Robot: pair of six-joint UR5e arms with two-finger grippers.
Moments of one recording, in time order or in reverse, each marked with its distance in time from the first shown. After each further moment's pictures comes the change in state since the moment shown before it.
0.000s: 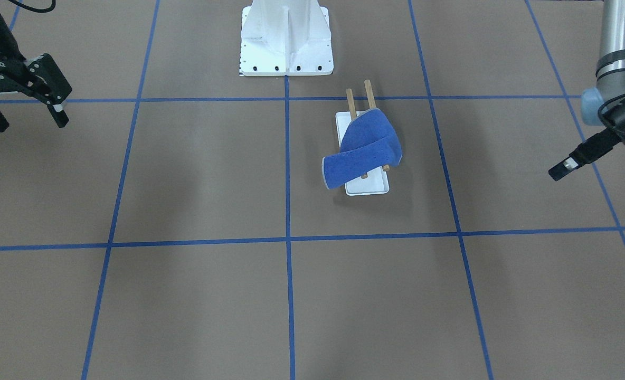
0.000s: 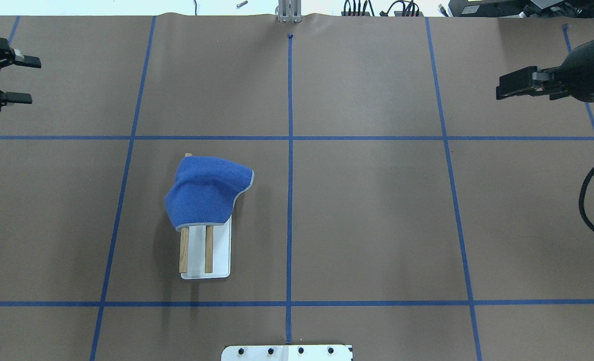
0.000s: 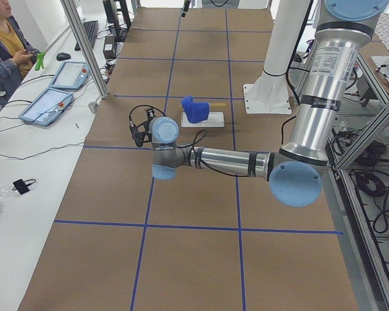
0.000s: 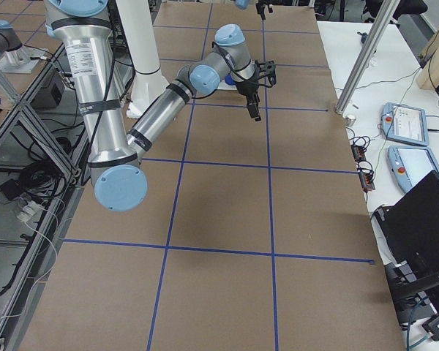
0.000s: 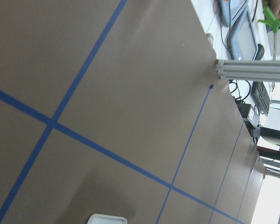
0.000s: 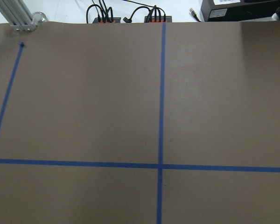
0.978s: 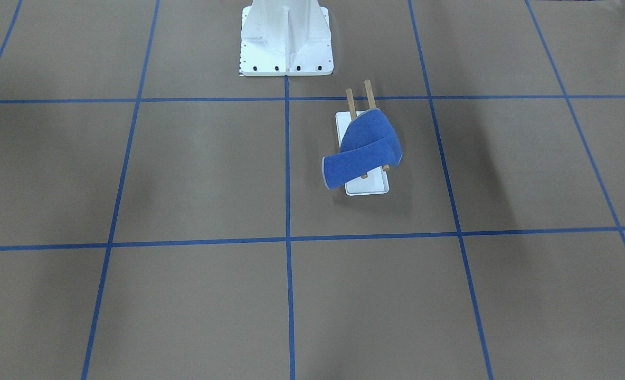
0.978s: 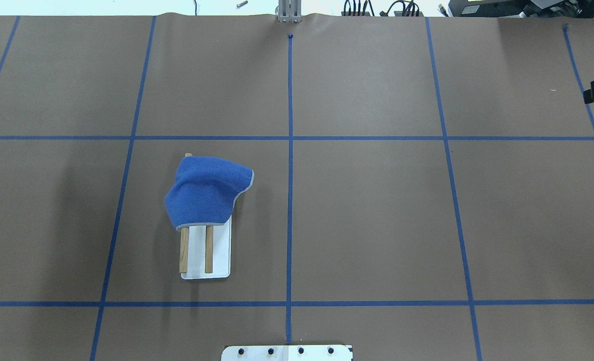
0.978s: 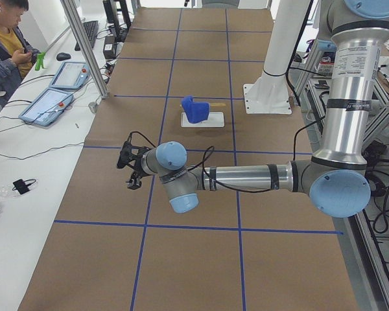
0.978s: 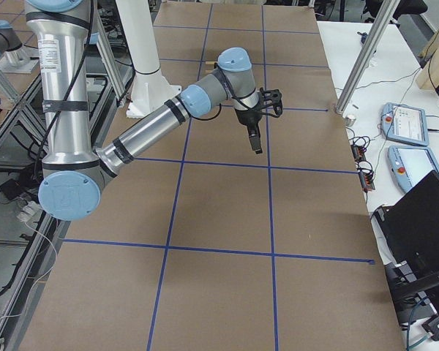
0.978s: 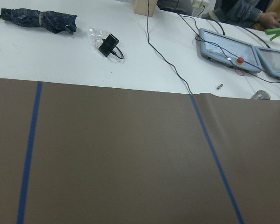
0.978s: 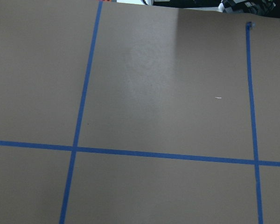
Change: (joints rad) left arm -0.182 0.133 -0.019 0.408 0.209 1.133; right arm 0.227 -0.145 -0.076 0.001 0.136 -0.317
